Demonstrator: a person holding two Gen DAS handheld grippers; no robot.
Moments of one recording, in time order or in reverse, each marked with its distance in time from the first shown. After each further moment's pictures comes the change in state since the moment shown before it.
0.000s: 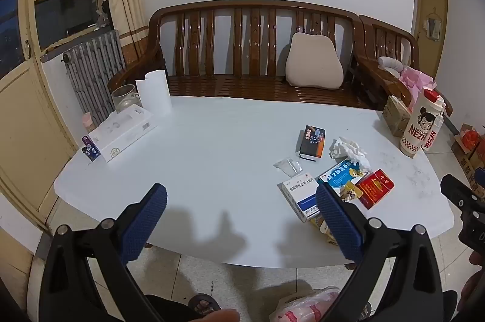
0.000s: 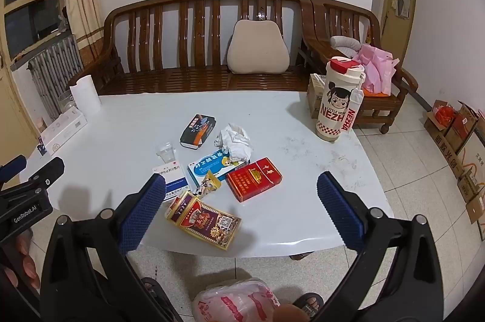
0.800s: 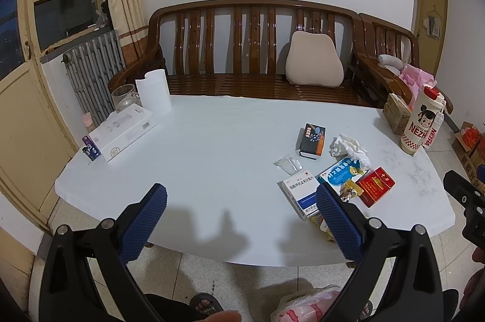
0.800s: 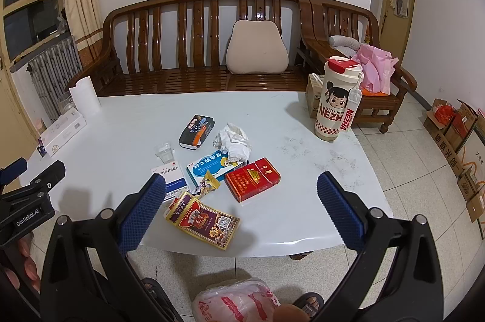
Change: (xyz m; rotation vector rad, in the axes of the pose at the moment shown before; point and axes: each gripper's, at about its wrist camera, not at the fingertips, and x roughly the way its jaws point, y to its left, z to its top) left arm -0.001 -0.002 -0.001 0.008 0.003 0.004; right arm -0.001 -0.003 0.001 0.007 0.009 0.002
